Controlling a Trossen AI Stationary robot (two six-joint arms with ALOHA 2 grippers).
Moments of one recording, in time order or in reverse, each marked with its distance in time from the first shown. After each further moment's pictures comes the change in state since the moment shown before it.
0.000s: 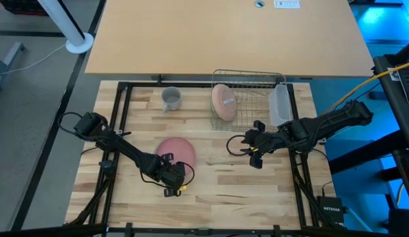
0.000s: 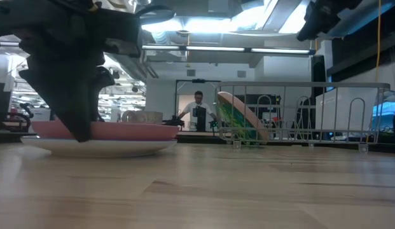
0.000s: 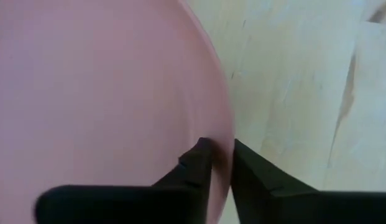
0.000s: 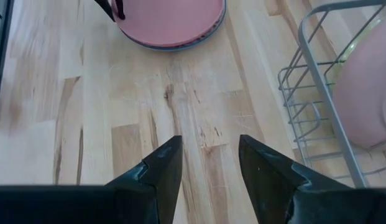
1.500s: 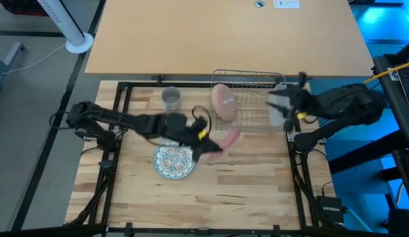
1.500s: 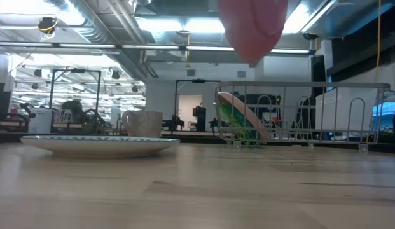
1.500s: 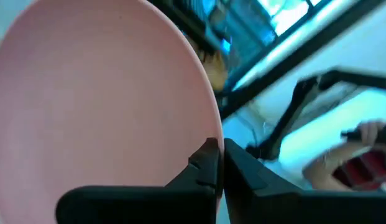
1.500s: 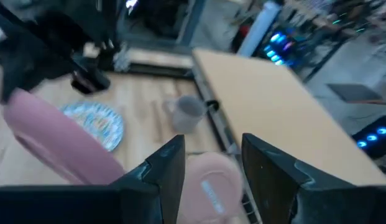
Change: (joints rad) left arm 0.330 -0.176 0.298 0.622 0.293 -0.114; right arm -0.001 -0.090 0.665 -0.344 0.394 -0.445
